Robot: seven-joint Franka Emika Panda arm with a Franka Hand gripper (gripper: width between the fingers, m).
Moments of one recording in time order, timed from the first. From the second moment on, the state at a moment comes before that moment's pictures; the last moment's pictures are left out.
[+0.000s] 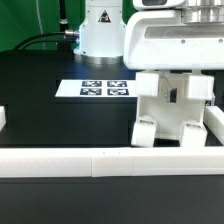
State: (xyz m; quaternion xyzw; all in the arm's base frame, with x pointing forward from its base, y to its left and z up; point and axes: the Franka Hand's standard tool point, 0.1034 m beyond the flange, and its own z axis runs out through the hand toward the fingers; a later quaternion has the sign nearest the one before) arm 0.623 0.084 0.076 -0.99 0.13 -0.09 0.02
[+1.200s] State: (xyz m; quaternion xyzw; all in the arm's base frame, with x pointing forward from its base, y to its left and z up) arm 0.619 0.082 0.096 -0.99 0.11 -0.10 0.02
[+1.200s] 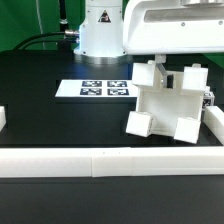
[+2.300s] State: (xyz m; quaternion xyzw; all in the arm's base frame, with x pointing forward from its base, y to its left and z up) arm 0.628 0.062 0.058 -0.99 0.09 -0.12 0.01
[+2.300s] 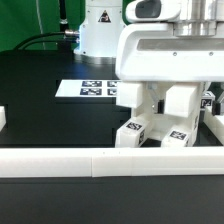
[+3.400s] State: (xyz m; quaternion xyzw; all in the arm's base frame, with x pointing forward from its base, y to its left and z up) arm 0.568 0.056 0.145 -0.99 0.14 0.01 0.06
